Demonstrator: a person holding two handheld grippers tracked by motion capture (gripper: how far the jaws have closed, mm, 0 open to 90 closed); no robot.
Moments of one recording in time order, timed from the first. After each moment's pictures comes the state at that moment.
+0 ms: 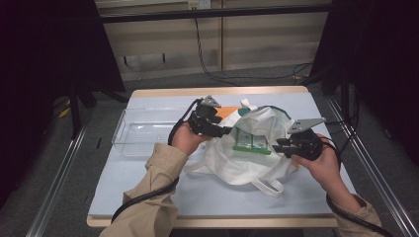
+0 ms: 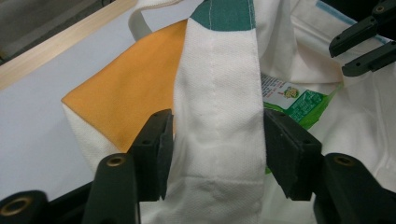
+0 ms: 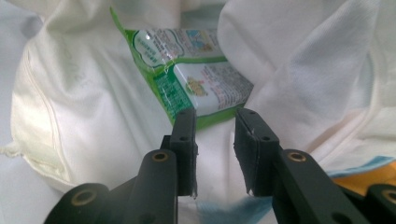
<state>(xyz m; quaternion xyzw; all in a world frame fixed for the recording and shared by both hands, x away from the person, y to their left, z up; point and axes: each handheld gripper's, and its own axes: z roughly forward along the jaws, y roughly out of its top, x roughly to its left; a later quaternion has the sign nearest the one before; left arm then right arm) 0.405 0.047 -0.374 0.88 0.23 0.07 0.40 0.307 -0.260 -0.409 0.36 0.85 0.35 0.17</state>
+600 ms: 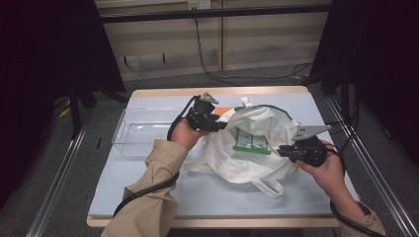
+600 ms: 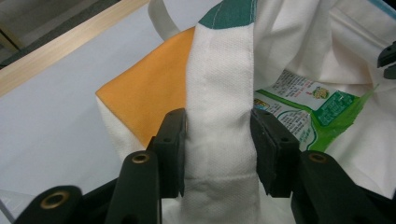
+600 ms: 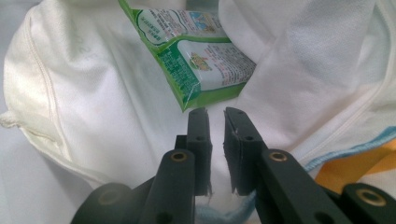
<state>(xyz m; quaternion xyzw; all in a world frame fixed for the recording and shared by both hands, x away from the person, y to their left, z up) 0.420 0.050 -0.377 0.88 0.25 0.08 0.39 0.292 -0.270 -0.419 0.36 0.85 0.35 0.17</state>
